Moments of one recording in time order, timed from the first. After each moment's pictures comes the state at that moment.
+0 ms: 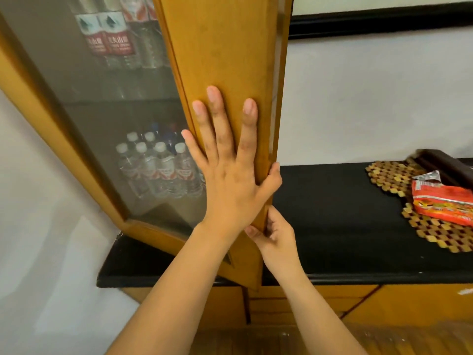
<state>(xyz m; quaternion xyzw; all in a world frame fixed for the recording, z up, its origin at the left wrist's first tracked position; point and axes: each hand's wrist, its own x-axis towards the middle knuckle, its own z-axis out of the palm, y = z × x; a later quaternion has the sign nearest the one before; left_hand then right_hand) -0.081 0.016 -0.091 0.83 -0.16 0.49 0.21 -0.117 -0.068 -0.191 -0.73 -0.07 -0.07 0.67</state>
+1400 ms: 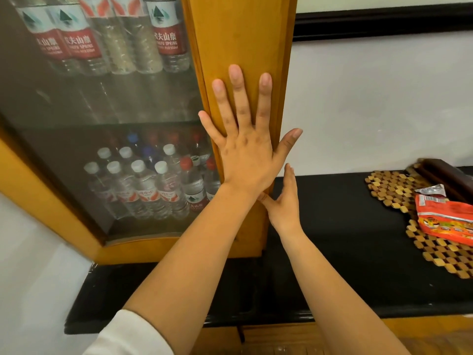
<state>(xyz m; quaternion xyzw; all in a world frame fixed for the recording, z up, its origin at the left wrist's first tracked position) 0.069 -0.032 -0.086 0.86 -0.08 0.49 0.10 0.058 -0.103 -0.203 -0.76 0.07 -0.14 0.63</state>
